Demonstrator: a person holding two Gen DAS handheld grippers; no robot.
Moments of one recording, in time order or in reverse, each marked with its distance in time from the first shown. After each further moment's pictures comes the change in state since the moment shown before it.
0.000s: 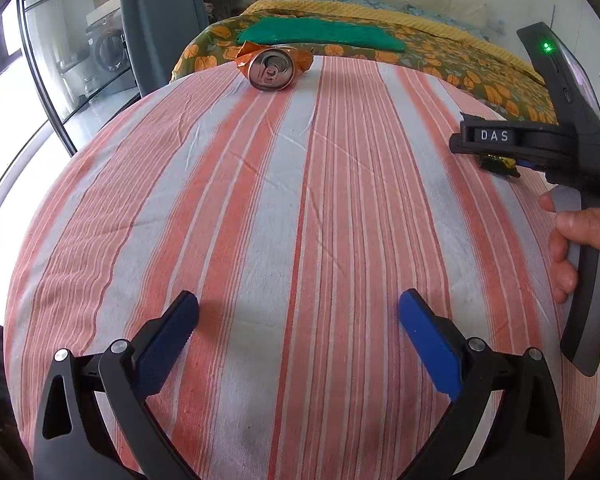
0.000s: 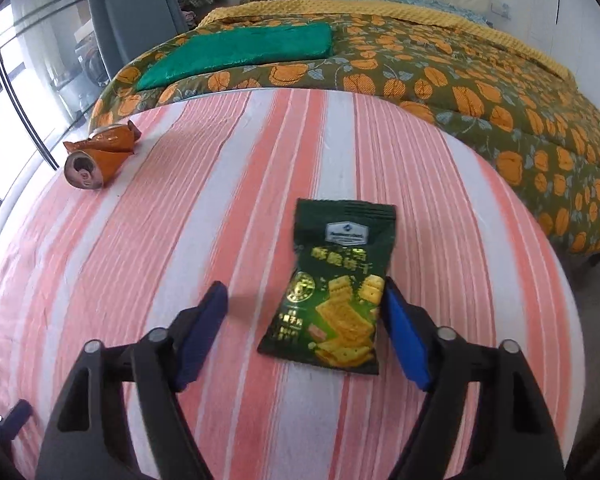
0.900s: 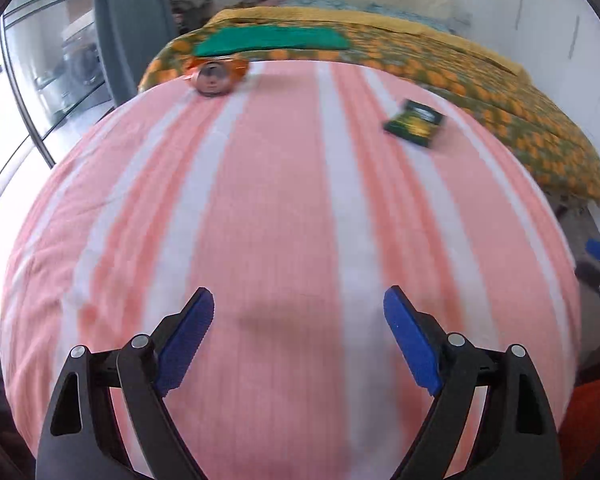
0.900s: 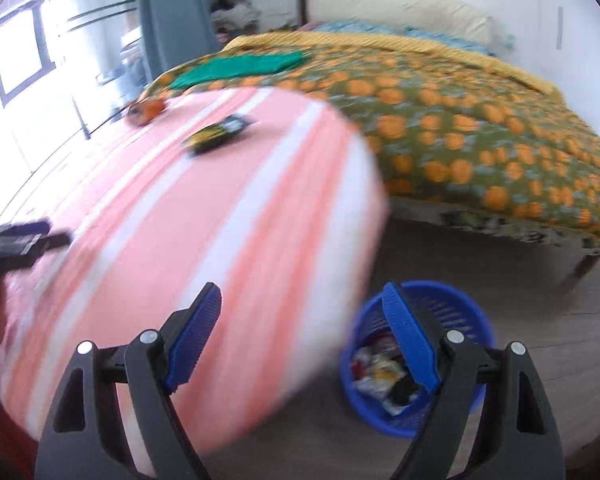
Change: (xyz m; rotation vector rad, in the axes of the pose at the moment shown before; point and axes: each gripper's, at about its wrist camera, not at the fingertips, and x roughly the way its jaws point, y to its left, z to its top) left arm -0.033 -0.045 -0.026 0.059 -0.012 -0.064; right arm -0.138 -0.165 -0.159 -0.101 -0.096 0.130
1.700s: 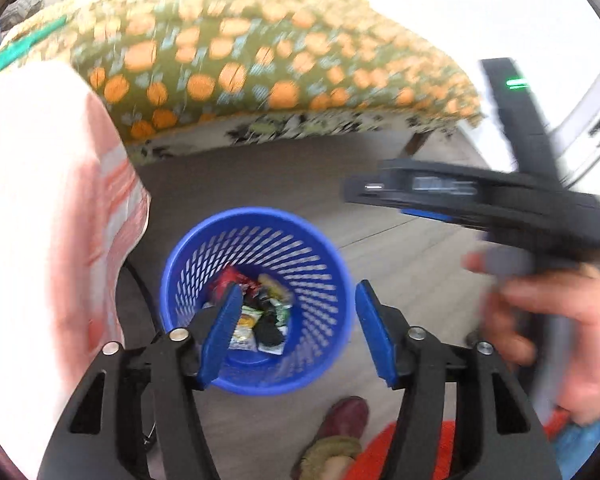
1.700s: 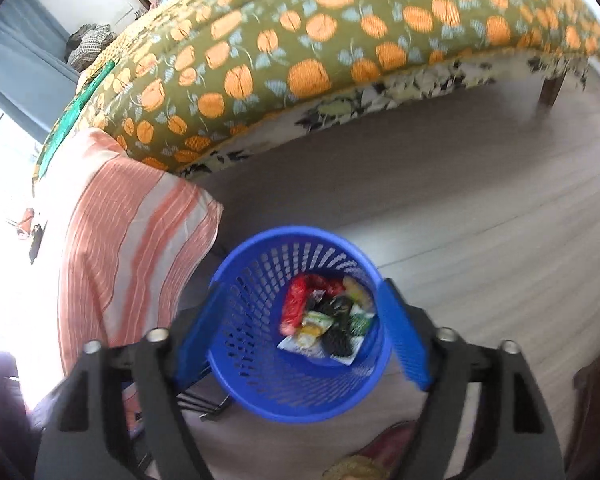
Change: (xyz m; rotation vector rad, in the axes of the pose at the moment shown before) left arm 0.044 -0.400 -0.007 0.262 0.125 -0.487; right arm 0.030 -0.275 -0.025 0.527 0.226 -0.052
